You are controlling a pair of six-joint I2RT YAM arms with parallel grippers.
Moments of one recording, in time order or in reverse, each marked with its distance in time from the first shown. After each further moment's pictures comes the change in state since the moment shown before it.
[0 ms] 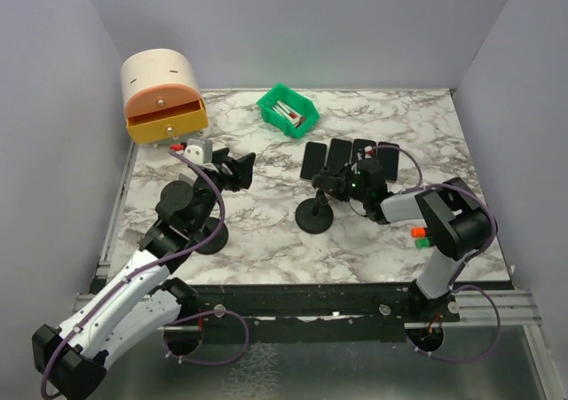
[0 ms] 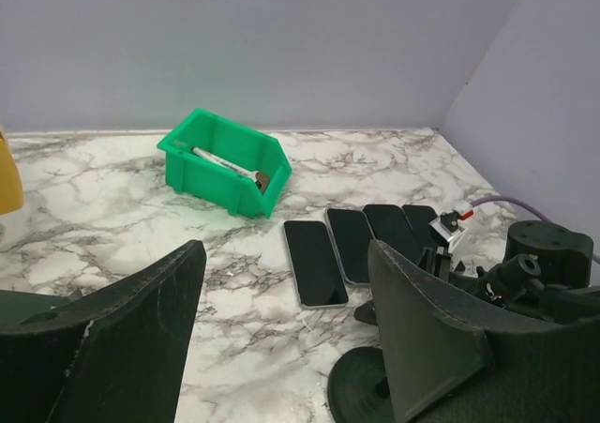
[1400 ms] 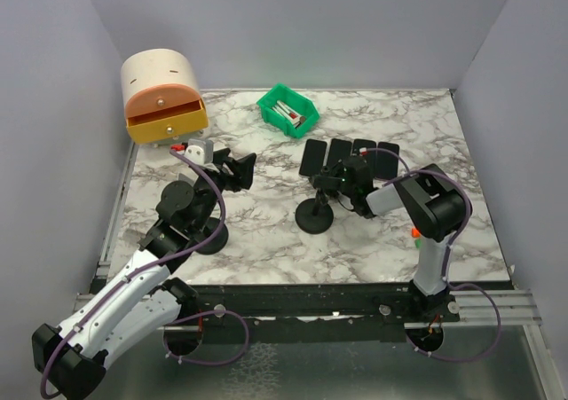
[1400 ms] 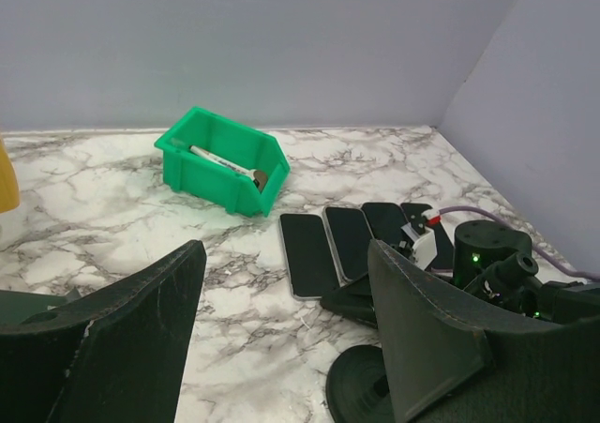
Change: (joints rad) left arm -0.006 0.005 0.000 0.000 0.000 0.000; right arm 0.039 0.209 0.122 0.061 0.131 0.195
